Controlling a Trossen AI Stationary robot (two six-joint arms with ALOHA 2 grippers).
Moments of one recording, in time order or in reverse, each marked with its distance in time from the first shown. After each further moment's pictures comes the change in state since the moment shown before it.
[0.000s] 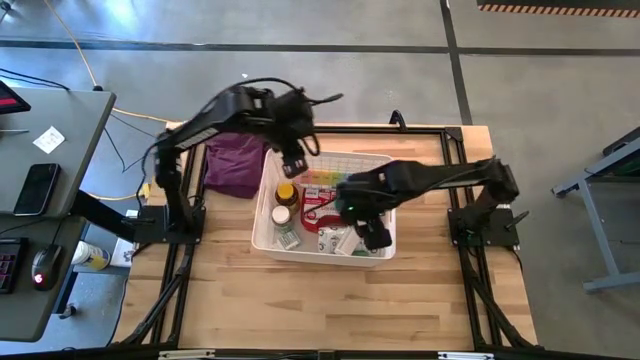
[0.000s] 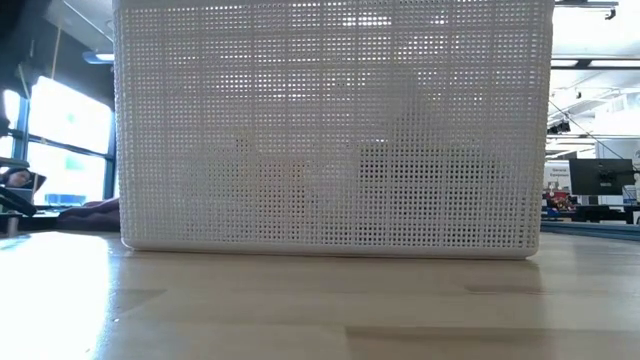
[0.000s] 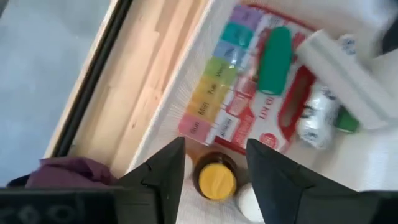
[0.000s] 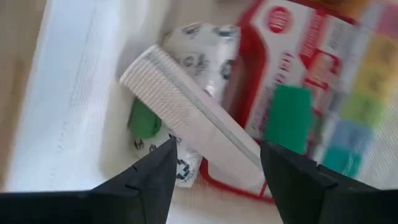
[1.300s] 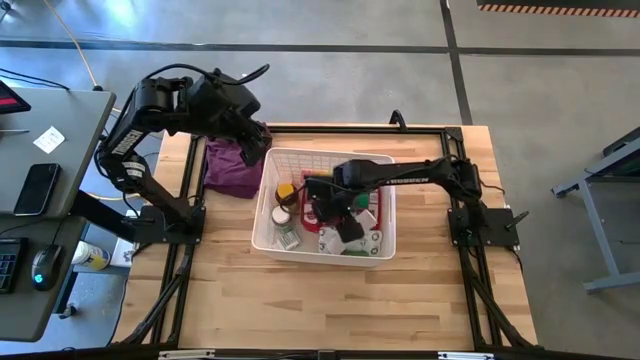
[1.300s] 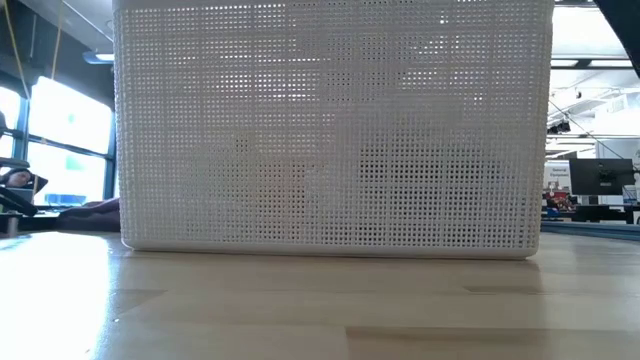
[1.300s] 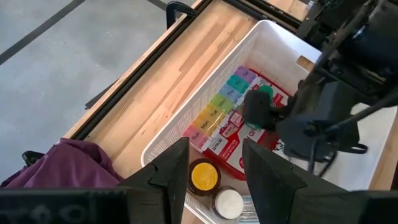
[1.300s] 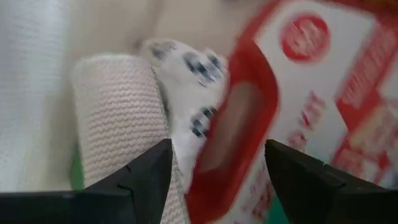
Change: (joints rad) left arm -0.038 -0.292 0.001 -0.017 -0.112 -0.257; right arm -0.154 0.252 -0.018 0.164 -0.187 -0.217
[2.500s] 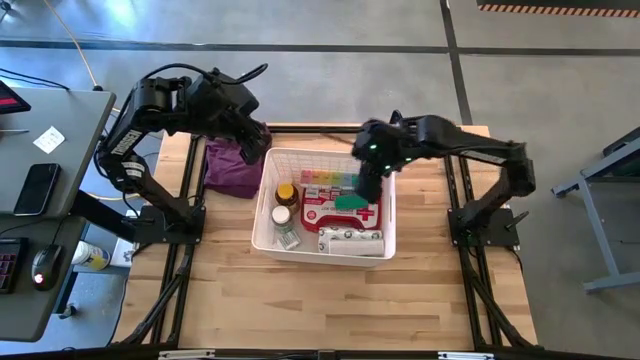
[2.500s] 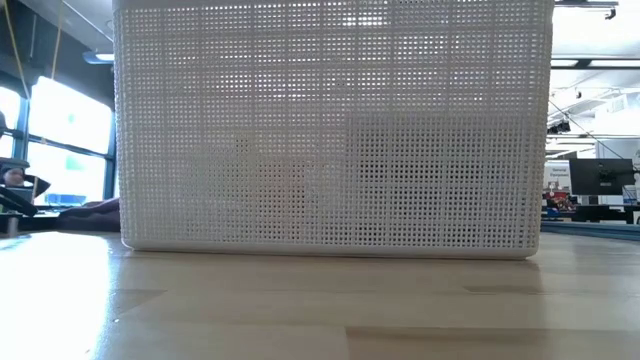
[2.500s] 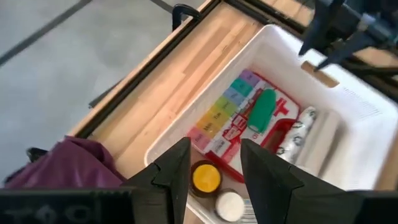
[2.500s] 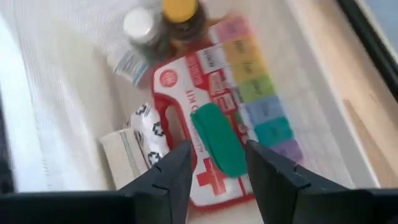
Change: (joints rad) left arm 0.002 -0.008 -0.001 0.000 -0.022 -0.015; right arm -0.112 -0.415 0.003 -0.057 0.156 0.616
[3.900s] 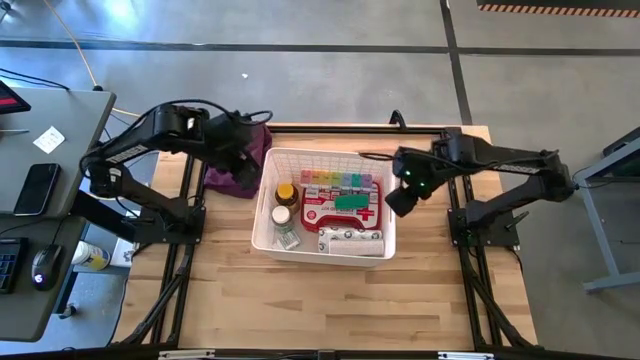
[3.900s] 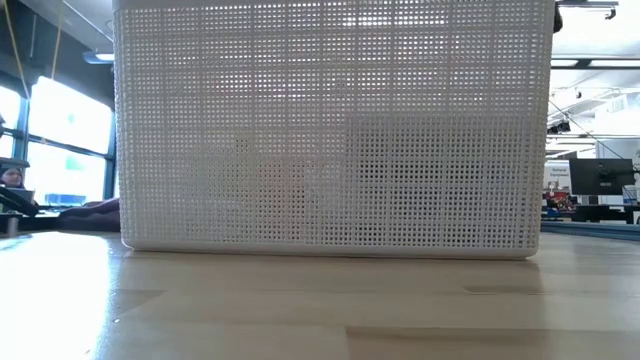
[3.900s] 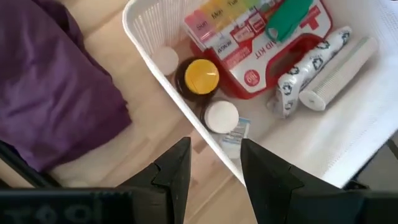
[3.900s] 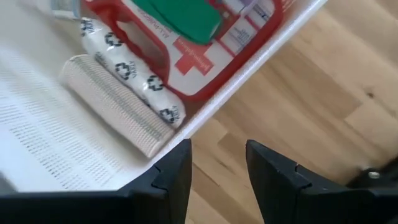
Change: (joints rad) left arm -0.043 -0.193 -0.508 0.000 0.157 -0.316; right arm 0.064 -0.307 -0.410 -0.122 -0.053 0.547
